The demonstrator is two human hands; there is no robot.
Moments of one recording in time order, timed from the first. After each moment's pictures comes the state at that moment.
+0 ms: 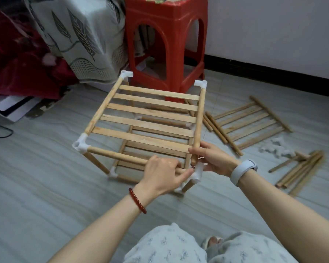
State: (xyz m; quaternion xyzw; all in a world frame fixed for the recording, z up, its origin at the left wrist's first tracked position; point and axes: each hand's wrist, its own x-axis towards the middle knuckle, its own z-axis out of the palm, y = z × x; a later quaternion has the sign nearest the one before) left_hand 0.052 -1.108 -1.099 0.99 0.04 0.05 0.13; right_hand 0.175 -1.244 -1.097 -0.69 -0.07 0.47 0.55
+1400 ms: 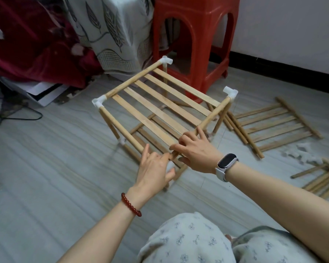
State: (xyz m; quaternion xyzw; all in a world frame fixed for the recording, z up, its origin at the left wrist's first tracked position) left_hand -0.002 -1.064 -1.105 0.98 0.14 0.05 0.11; right_hand 0.136 -1.178 -1.095 -0.79 -0.62 0.02 -0.01
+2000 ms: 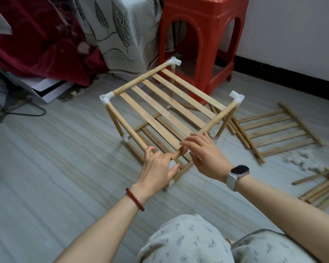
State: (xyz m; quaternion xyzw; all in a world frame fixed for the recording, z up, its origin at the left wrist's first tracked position) left_hand -0.003 -1.055 -1.114 0.98 0.13 0.10 0.13; right_hand 0.128 -1.191 -1.099 -0.81 -0.55 0.05 0.21
